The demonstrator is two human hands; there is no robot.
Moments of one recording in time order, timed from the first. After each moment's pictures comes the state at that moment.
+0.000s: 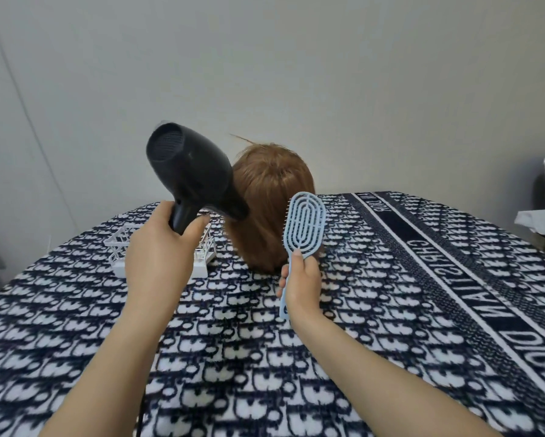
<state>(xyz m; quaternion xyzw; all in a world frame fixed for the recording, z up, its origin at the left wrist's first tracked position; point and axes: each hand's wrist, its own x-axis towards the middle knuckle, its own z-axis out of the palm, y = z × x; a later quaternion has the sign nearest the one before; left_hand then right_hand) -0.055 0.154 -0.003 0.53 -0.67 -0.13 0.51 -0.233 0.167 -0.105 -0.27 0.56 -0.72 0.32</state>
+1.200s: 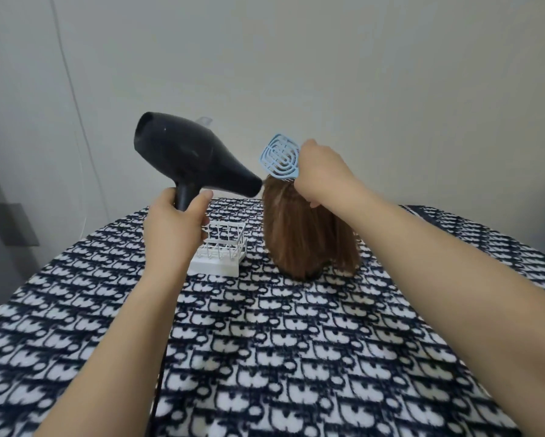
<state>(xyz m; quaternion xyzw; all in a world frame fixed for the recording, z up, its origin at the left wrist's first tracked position) -0.013 0.098 0.005 0.49 -0.55 -0.28 0.61 -0.218 0.113 0.092 -0.62 0.75 -0.24 -0.09</state>
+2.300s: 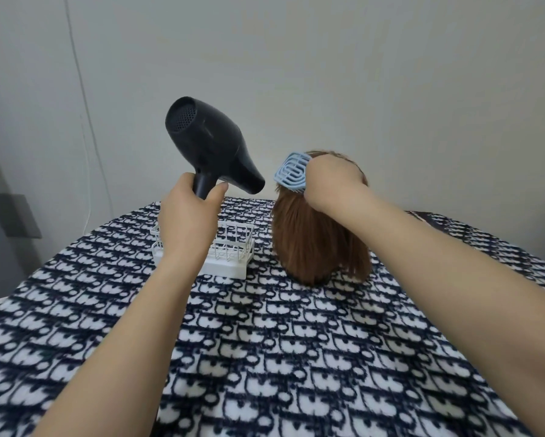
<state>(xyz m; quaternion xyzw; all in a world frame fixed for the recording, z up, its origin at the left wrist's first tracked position) -0.016 0.083 0.018 0.52 -0.59 -0.21 0.58 -0.210 0.092 0.085 -0.62 0.76 -0.08 -0.20</state>
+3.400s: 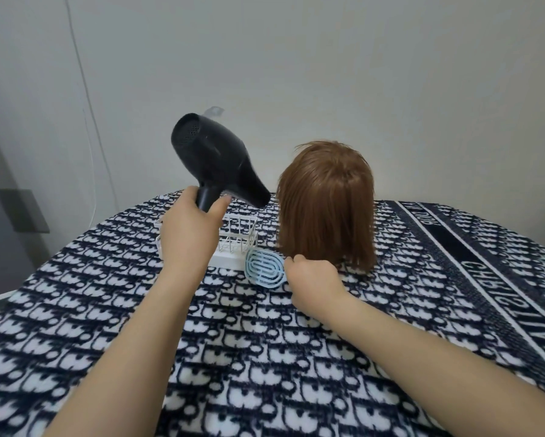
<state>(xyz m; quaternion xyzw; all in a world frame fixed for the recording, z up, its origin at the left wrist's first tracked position) -0.008 0.081 -0.012 0.54 -0.62 -0.19 0.54 -0.201 0.125 -0.088 -0.74 0.65 -0.01 -0.20</state>
